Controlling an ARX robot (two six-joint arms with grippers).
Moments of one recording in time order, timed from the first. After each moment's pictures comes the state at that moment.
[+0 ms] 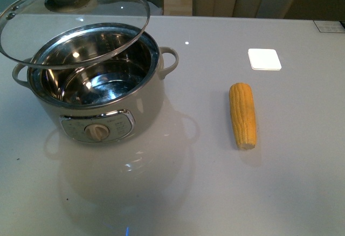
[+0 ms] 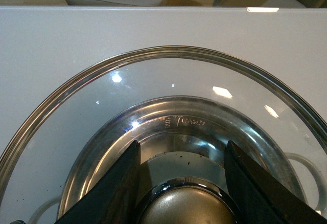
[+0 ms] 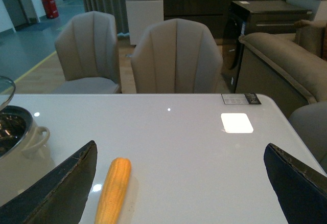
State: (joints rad) left arm -0.20 1.92 1.22 0.08 -0.06 -0.08; right arm 0.00 0.01 0.02 0.00 0.00 0.00
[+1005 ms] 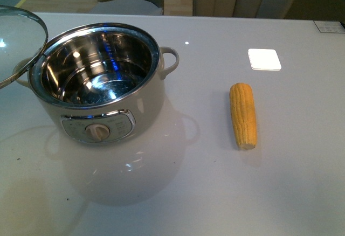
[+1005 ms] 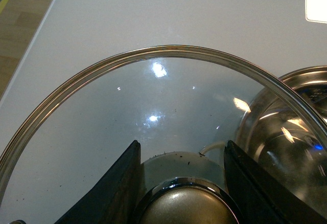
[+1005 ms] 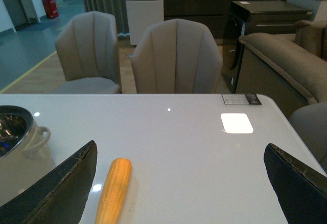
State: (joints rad) left arm 0.16 1.78 0.94 0.20 0.03 0.05; right arm 0.00 0.01 0.02 0.00 0.00 0.00
